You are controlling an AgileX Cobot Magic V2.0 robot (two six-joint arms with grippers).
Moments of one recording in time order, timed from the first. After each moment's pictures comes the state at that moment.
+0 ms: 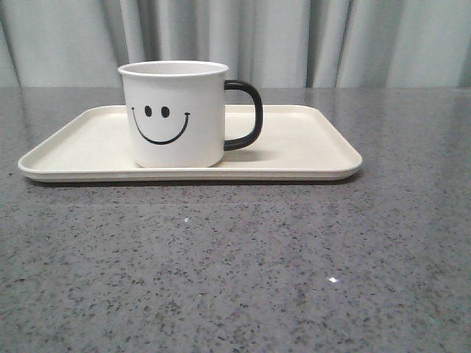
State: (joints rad) left arm -0.08 0.00 0.00 0.06 -0.08 -0.08; right arm 0.15 -0.01 0.03 0.18 0.15 -0.13
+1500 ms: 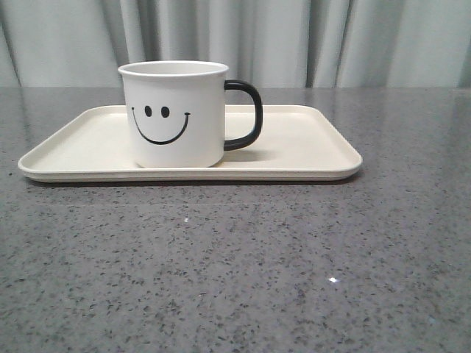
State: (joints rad) left arm -0.08 0.00 0.00 0.06 -0.08 -0.08; right arm 0.15 -0.01 0.03 0.15 0.15 -0.13
